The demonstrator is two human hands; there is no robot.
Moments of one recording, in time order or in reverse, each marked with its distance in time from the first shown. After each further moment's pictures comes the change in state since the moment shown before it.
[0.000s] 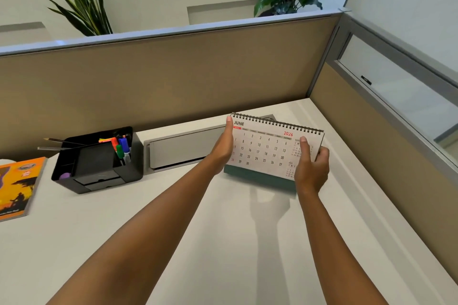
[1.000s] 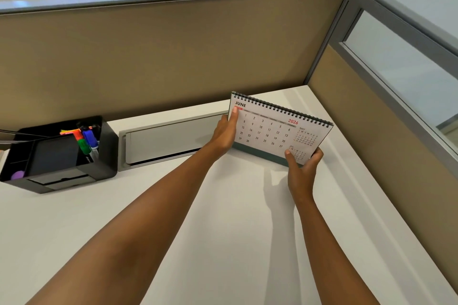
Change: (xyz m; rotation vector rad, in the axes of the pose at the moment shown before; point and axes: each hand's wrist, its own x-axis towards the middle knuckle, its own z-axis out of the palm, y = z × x) left_hand 0.085 -0.026 0.025 0.076 0.076 0.048; right_hand 0.054 0.082 0.020 0.212 -0.245 -0.075
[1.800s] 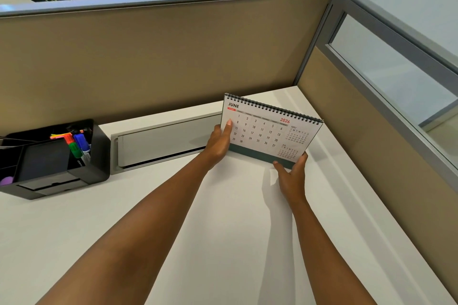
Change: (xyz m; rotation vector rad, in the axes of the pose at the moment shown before) left_hand -0.013 -0.017 0.006 0.061 0.007 -0.054; right_hand -0.002 0.020 -0.016 -0.230 -0.115 0.073
